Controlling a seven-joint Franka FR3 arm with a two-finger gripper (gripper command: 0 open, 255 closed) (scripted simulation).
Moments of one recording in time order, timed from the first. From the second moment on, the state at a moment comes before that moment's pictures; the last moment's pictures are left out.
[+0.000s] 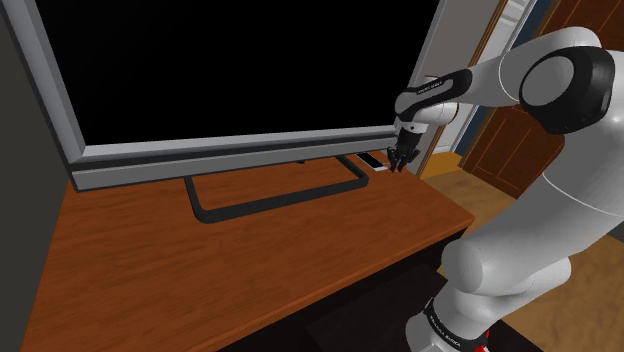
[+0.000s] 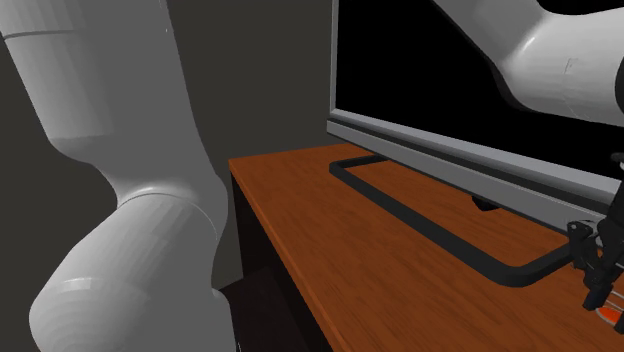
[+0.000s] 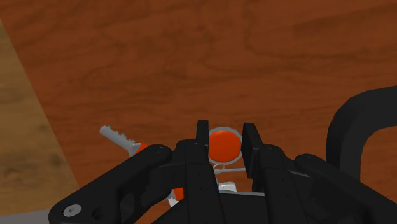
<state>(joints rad) -0.57 -0.06 -0.11 -2.22 -0.01 2.16 -0.20</state>
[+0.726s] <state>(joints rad) -0.57 0.01 -0.11 -2.28 -0.01 2.29 -0.20</state>
